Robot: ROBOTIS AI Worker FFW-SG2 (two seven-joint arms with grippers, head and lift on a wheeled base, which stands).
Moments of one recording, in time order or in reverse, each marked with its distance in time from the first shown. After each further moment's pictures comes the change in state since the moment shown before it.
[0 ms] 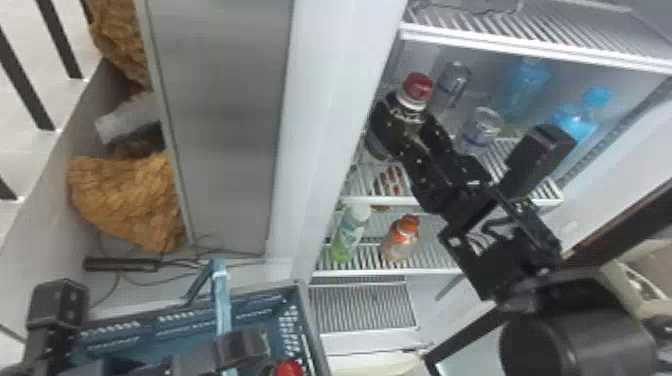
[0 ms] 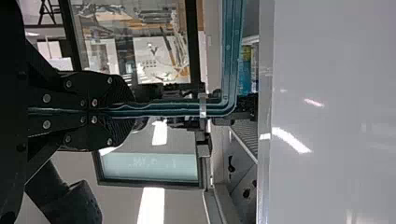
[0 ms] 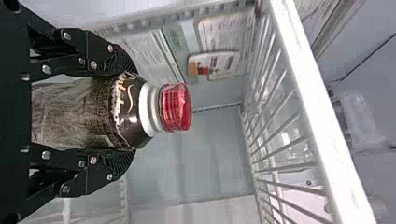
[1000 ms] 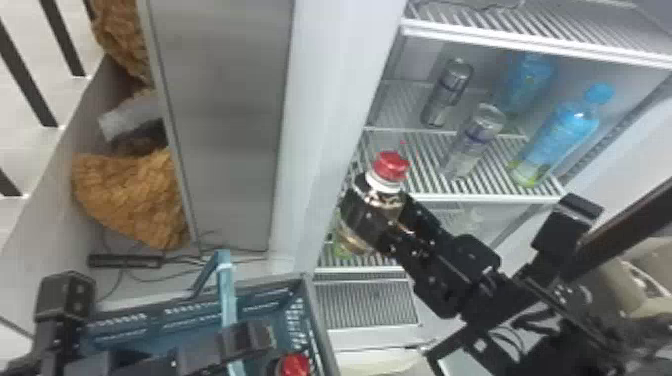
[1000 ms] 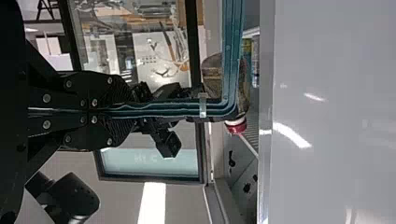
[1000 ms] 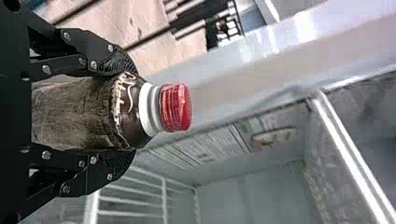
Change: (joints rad) left arm -0.005 -0.006 -0.002 0.000 0.020 0.000 0.002; right arm 0.342 0.013 -0.054 -0.310 -0.094 0.248 0.167
